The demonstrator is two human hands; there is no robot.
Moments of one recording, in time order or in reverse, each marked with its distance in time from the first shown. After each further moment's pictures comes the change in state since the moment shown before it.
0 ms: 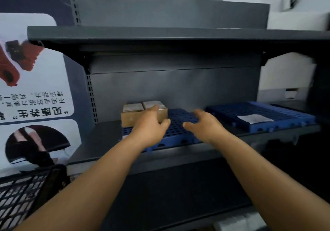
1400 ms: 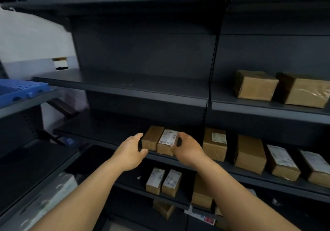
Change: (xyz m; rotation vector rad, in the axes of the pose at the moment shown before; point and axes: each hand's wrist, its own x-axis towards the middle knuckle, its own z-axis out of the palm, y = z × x) left_hand -0.223 0.380 0.400 -0.110 -0.916 0.623; right_hand -0.366 0.385 -0.302 -0.150 0.527 0.940
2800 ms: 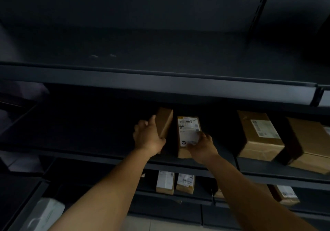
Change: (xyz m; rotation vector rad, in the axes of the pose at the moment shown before) left_hand 0.273 -0.073 0.086 0.108 -0.092 -0.036; right_hand 0.247 0.070 0.125 0.092 0.040 0.447
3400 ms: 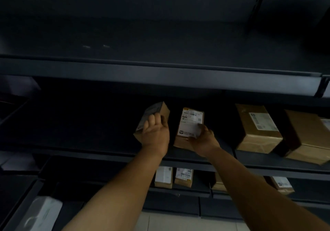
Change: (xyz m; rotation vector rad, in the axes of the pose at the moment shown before) left_hand -0.003 0.016 0.026 0.599 0.268 0.312; right_hand 0.007 0.006 -0.004 0.016 0.019 0.019
